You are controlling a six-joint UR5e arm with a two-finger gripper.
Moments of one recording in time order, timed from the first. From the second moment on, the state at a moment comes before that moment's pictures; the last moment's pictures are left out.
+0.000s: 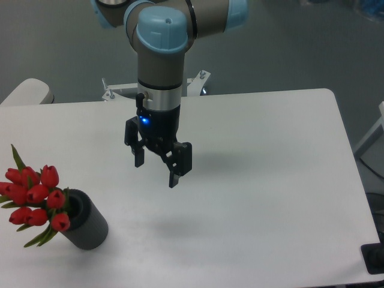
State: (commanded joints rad) arm 2.32 -1.73 -1.66 -0.89 1.34 0.96
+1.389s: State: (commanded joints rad) arm 2.28 -1.72 -1.82 -0.85 0.93 0.87
